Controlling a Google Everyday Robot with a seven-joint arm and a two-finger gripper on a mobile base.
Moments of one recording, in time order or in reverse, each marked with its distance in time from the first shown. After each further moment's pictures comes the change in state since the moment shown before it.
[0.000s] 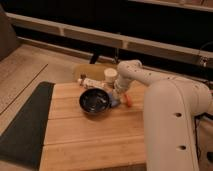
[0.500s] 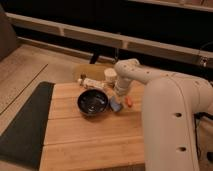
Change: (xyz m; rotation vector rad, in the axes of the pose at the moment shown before) arm 0.049 0.000 -0.006 0.032 0.174 0.009
